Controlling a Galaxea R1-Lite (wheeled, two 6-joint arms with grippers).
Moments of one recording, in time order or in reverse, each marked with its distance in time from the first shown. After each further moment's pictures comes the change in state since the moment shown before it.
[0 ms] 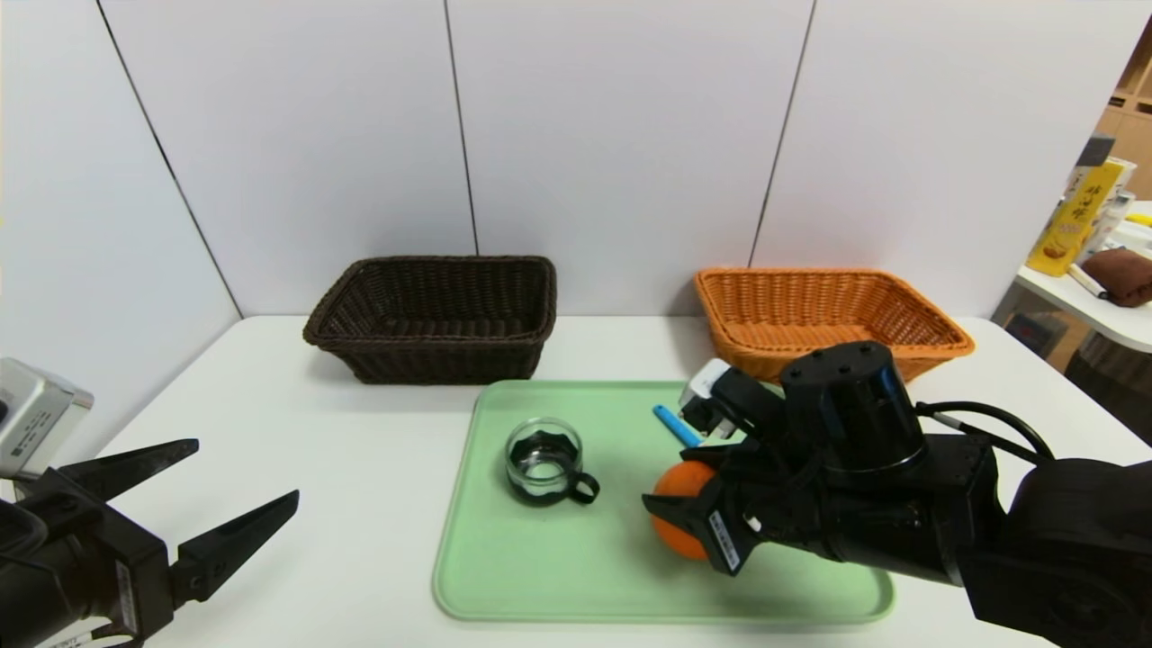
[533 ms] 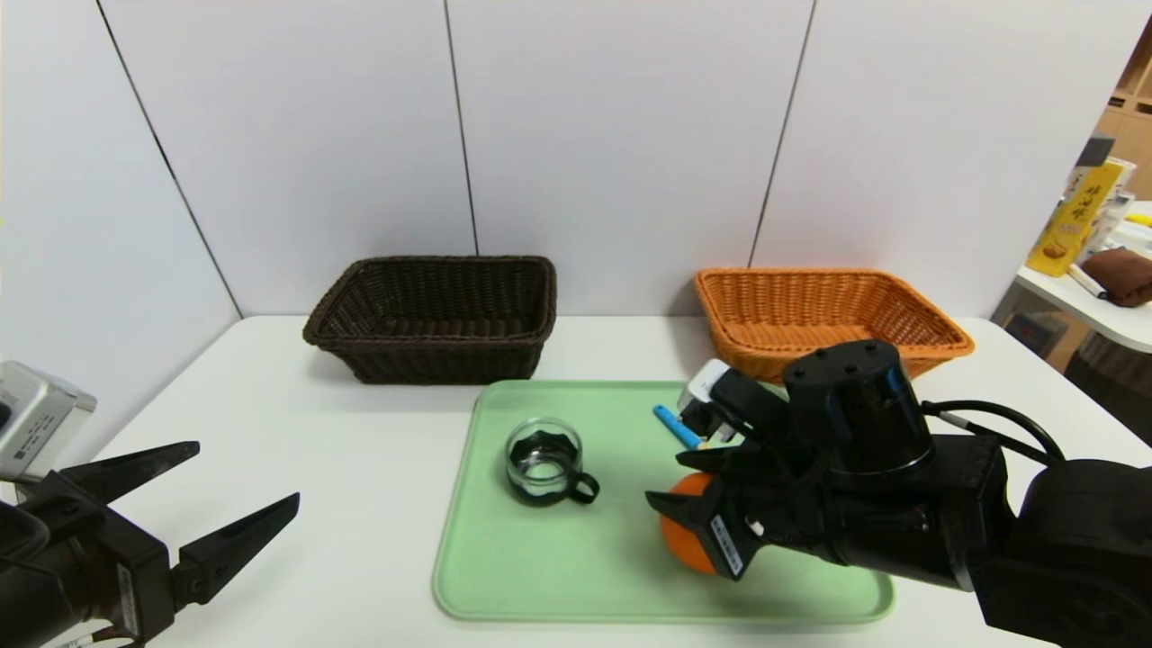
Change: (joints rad) left arm -0.001 -0.001 0.004 -0.001 -0.001 0.001; right arm 0.010 -0.020 -0.006 0.013 -0.017 -0.026
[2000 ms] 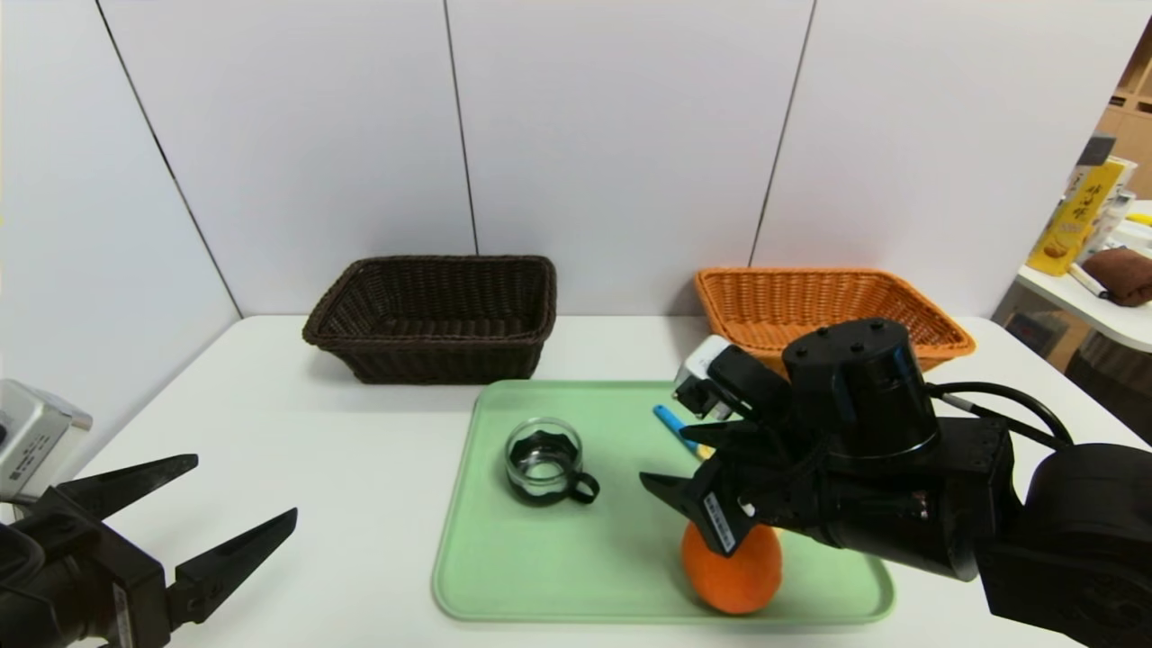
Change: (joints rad) left arm -0.006 -0.021 0.028 -0.002 0.000 -0.001; right arm 0.027 -0.017 -0.049 0.020 -0.067 0.000
